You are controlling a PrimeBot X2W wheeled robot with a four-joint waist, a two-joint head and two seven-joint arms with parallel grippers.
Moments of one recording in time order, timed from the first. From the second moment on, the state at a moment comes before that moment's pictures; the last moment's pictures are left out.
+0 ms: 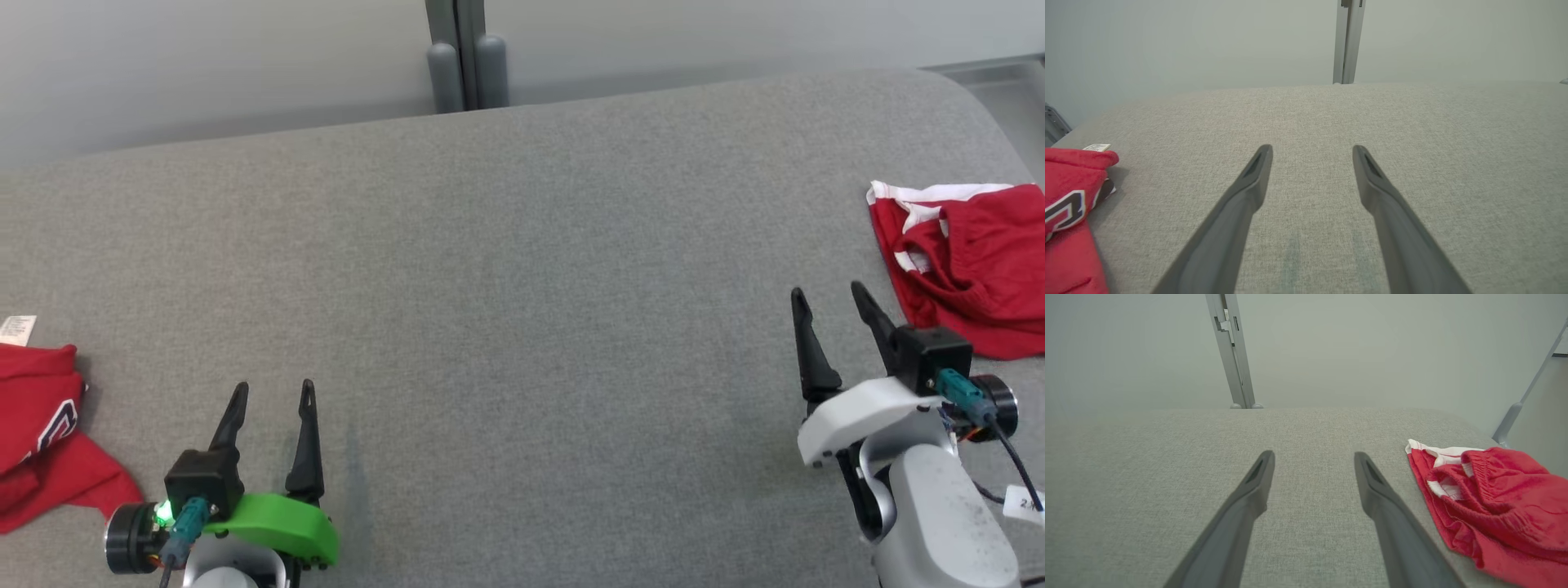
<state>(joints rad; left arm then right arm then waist) -0.12 0.06 -0.02 0.37 -0.12 -0.12 -0.26 -0.34 -0.05 -0.08 0.47 0.06 0.13 -0.26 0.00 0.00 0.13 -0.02</state>
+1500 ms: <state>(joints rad) -0.02 0.05 0.12 0.44 -0.22 -0.08 -0.26 -0.23 -0.05 0.09 0.50 0.16 0.13 -0.26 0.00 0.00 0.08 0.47</state>
